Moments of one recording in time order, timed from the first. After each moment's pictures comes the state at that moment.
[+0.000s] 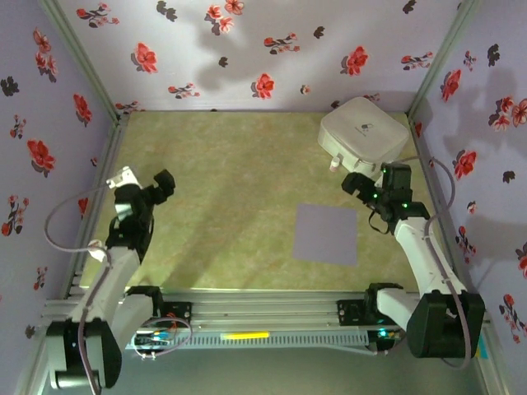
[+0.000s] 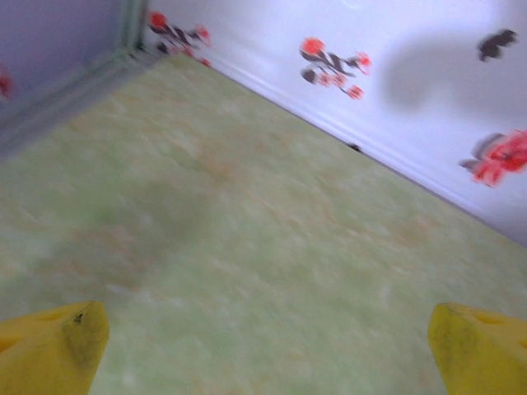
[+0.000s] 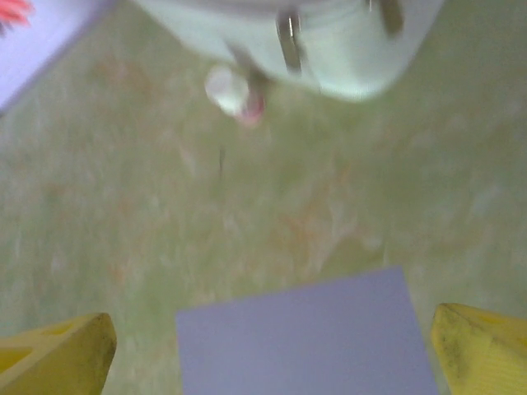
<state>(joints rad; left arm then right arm) -0.06 0.84 0.41 0.12 -0.10 -0.51 0.01 1.07 0.75 -0.51 -0.21 0.56</state>
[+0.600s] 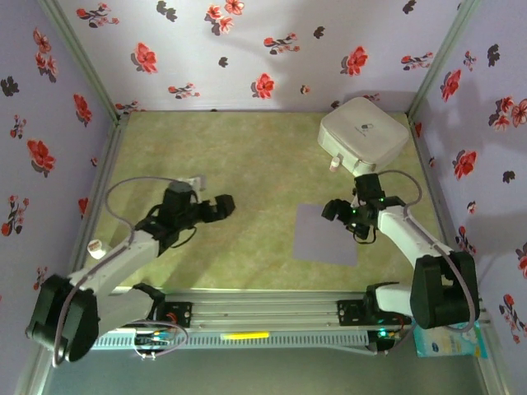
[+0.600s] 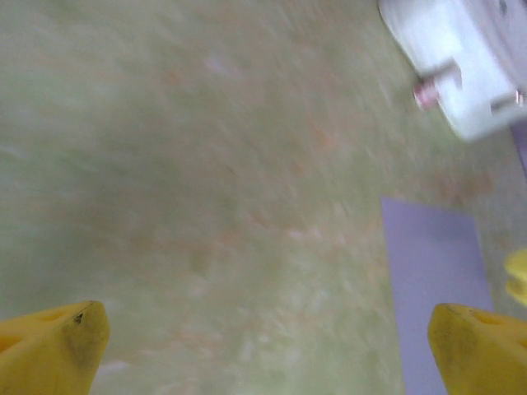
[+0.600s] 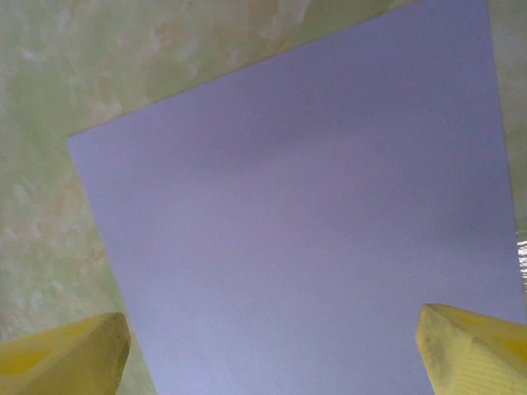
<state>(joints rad) -0.55 1.14 0.59 -0.10 0.19 -0.62 0.17 1.27 0.71 -0.64 -0.27 0.62</state>
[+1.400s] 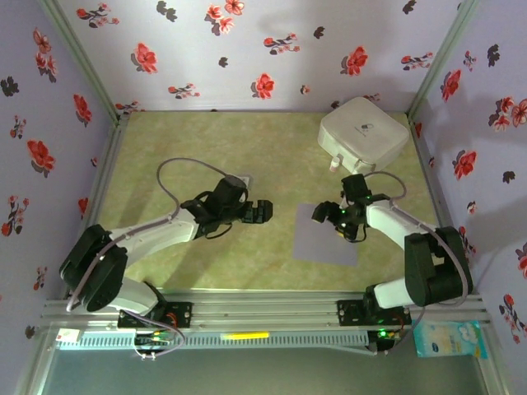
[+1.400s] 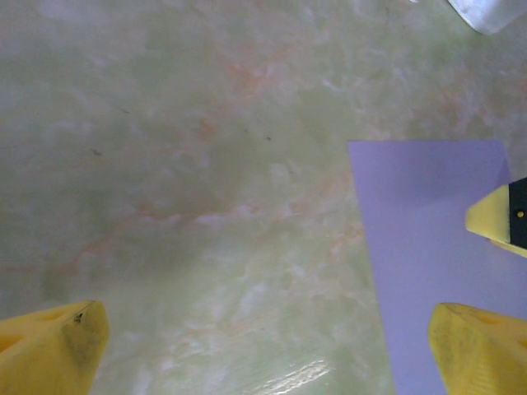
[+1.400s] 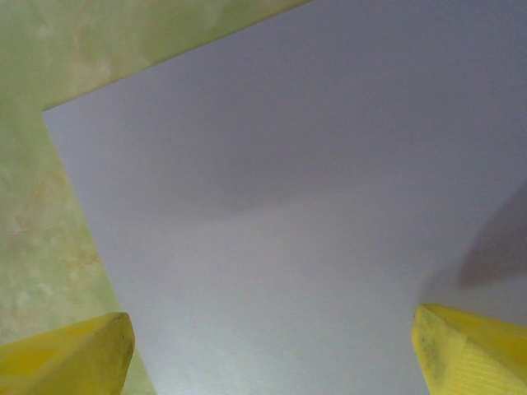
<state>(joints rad) -0.81 1.43 0.86 -0.20 -0.03 -0.60 0.26 1.42 0.71 -0.52 -0.31 0.68</state>
